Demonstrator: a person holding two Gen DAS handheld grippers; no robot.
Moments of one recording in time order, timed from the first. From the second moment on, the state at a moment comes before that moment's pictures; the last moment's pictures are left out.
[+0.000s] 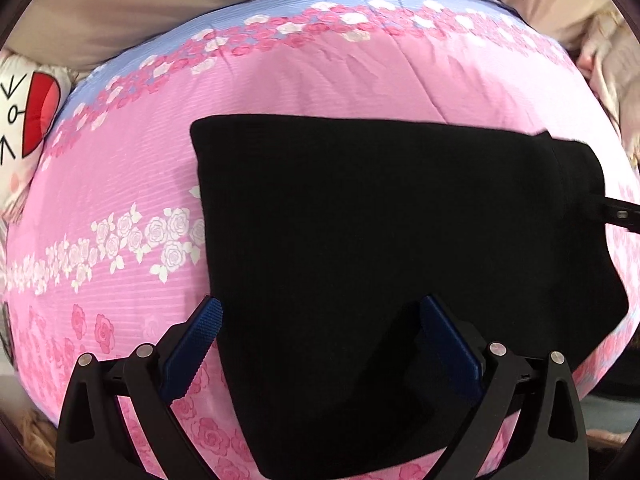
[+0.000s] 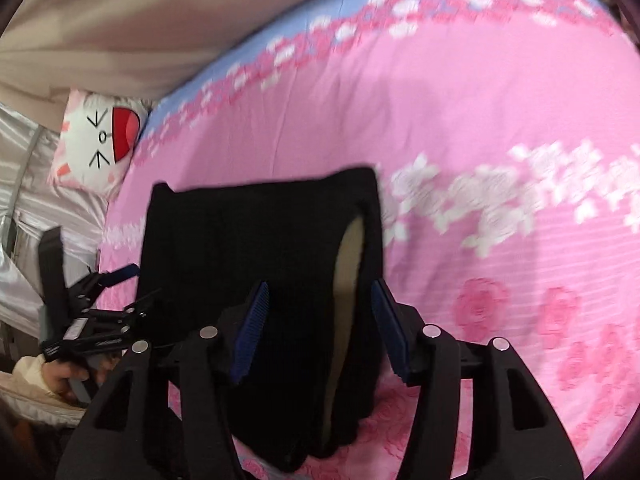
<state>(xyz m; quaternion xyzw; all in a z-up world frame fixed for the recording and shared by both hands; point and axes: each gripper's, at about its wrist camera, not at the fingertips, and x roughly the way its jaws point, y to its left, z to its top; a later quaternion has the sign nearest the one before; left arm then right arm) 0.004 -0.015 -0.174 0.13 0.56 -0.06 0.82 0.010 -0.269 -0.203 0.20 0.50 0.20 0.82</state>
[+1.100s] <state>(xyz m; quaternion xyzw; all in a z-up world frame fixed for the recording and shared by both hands) 0.000 0.054 -0.178 -0.05 0.58 -0.12 0.81 -0.019 -0.307 -0.242 0.30 0.54 0.21 0.75</state>
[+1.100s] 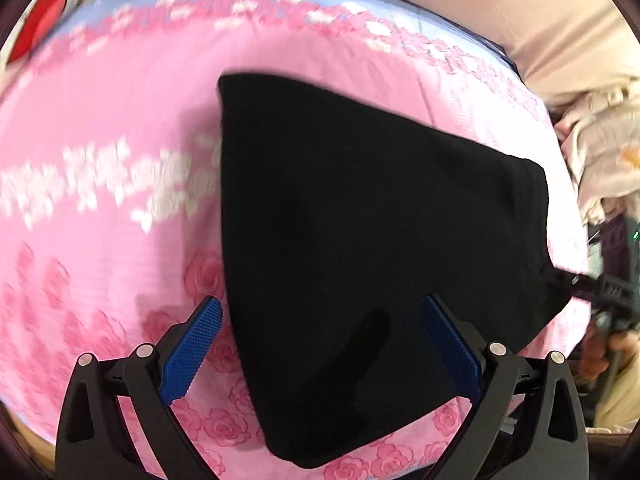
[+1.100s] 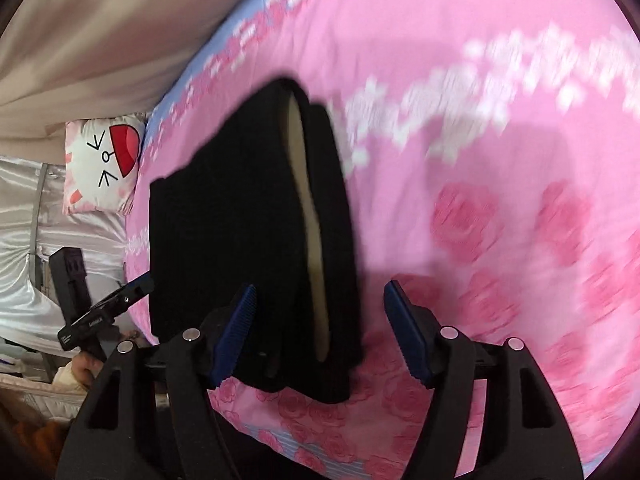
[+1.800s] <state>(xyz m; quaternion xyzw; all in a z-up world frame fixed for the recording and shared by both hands) 0.010 0.047 -0.199 -0.06 0.61 -0.17 0.77 -0.029 -0.285 -0.238 0.33 0.55 0.17 0.75</state>
